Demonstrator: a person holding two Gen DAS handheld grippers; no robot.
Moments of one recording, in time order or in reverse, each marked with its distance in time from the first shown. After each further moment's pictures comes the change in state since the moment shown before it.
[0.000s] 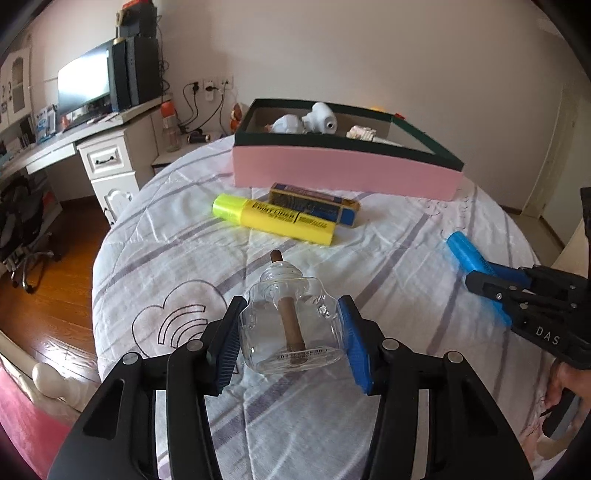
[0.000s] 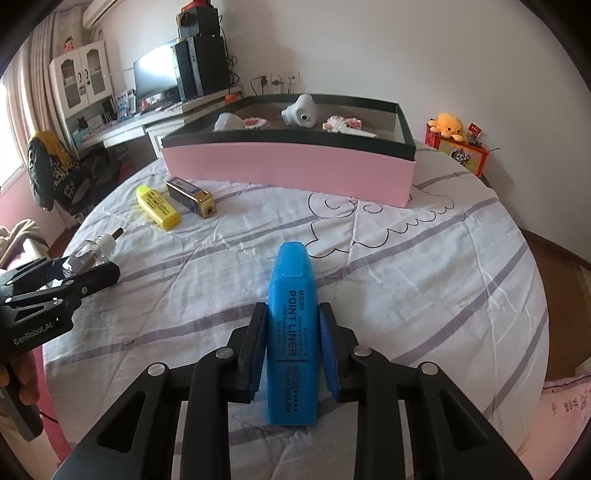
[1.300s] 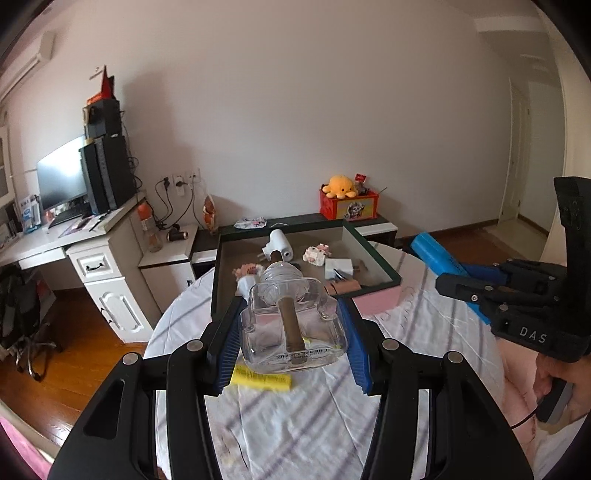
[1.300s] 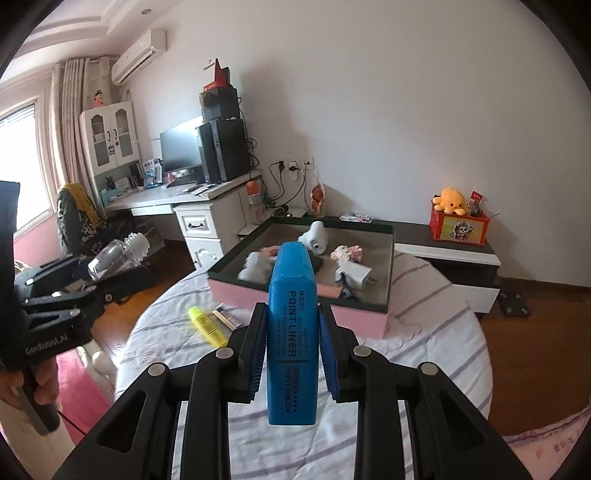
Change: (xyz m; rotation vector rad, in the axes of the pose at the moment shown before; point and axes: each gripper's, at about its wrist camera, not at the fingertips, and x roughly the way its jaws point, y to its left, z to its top) left arm -0.080 -0.032 0.118 0.177 -0.244 -0.052; right arm -0.084 -0.010 0.084 -0.026 -0.271 0.058
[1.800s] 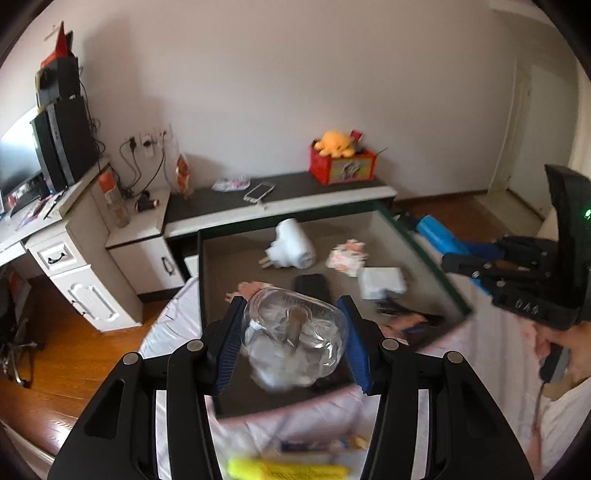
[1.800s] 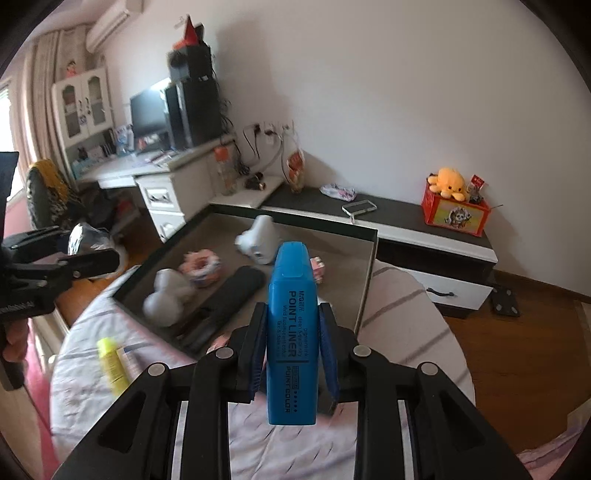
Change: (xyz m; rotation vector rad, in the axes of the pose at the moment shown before) left arm 0.170 0.057 0.059 0.007 0.221 -0.093; right arm 0.143 -0.075 0.058 -0.014 0.179 -0.049
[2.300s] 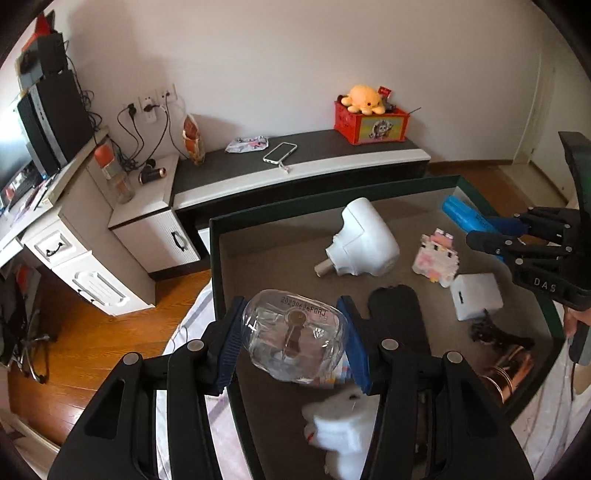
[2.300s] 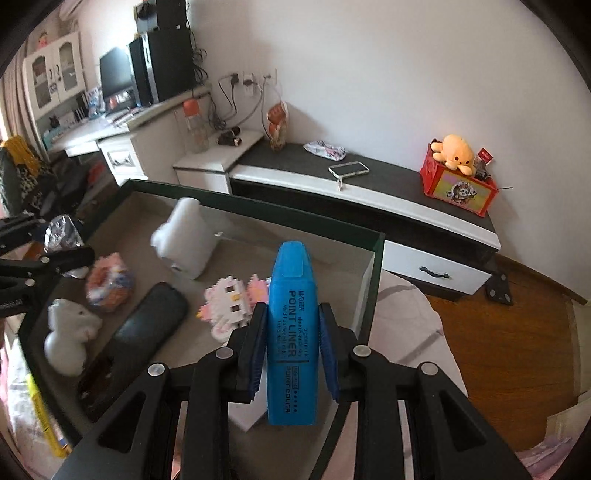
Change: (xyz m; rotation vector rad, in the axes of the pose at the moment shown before) left arm 0.113 0.035 0.023 0.010 0.158 0.058; right arm 0.106 -0.030 0.032 -0.036 0.196 -0.084
